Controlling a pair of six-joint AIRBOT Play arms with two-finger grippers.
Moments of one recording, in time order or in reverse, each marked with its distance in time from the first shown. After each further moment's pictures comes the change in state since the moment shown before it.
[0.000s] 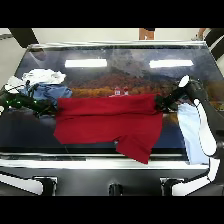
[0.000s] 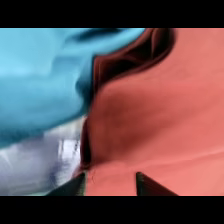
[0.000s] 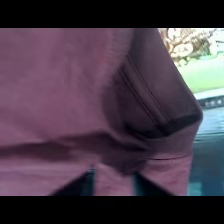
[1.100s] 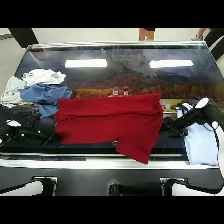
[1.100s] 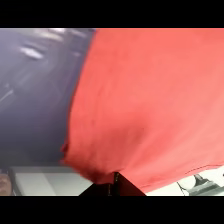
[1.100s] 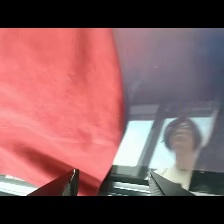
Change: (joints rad) left arm 0.085 0.355 -0.743 -0.108 0.215 0.100; right arm -0.193 0.280 -0.513 0.103 0.122 -0.222
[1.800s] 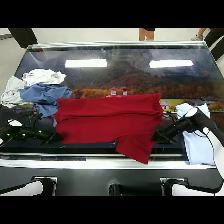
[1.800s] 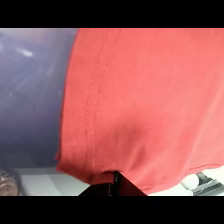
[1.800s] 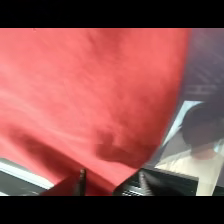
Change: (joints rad) left arm -0.015 0.006 -0.005 0.010 -0.006 0.012; right arm 0.056 -0.015 -0.156 0.094 -0.071 -0.096
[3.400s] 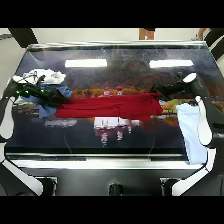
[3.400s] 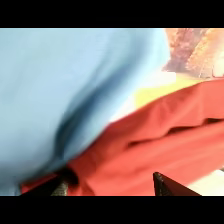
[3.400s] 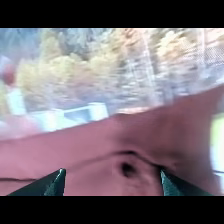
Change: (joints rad) left arm -0.122 -0.619 1.138 -0.041 -0.288 -0.185; right arm 0.058 -0.407 0.819 0.090 -0.245 0.111
